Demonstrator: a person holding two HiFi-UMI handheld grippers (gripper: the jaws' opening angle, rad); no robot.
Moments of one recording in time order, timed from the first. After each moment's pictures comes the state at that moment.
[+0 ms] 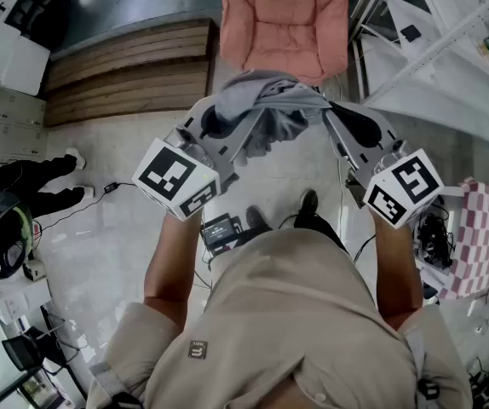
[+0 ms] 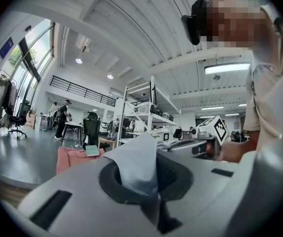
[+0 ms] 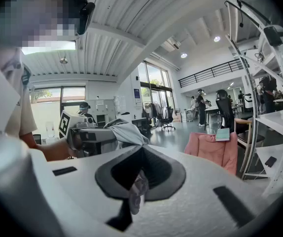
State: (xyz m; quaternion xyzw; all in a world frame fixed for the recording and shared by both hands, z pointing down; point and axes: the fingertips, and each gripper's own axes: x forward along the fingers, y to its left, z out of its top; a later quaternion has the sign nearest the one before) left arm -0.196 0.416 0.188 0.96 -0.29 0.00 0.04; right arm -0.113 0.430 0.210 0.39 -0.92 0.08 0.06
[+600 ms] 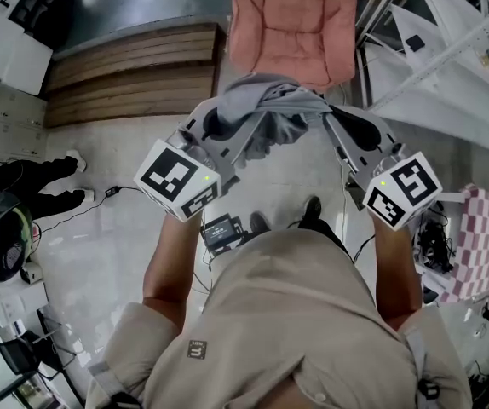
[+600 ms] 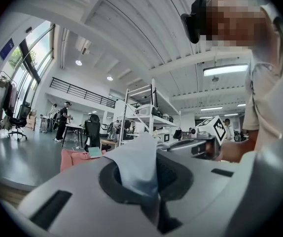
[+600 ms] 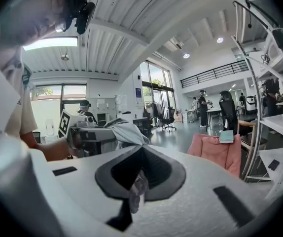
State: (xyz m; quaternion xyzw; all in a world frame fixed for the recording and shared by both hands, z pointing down) left arm -0.248 0.413 0.184 0.96 -0.28 -0.01 0.03; right arm -0.166 0.426 0.207 0.39 -0.92 0.07 0.07
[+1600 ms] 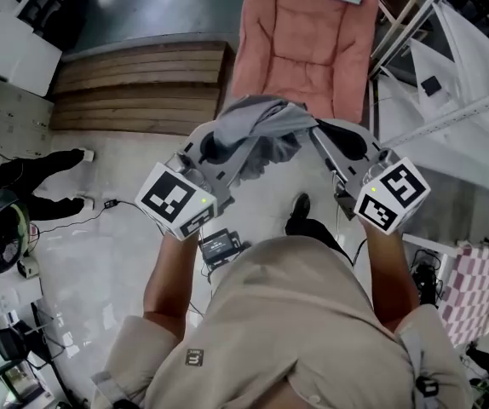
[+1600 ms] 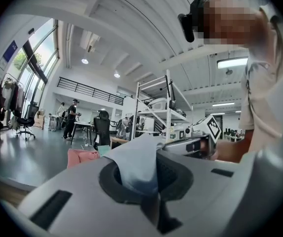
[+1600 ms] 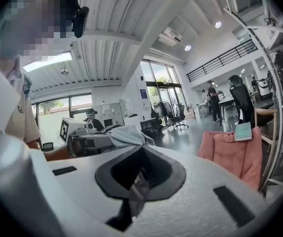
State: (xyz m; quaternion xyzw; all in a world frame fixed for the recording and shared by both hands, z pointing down) left arm -0.205 0.254 0.206 0.94 -0.33 0.01 0.05; right arm -0.132 0.247 0.227 0.31 -0.94 0.11 0.03
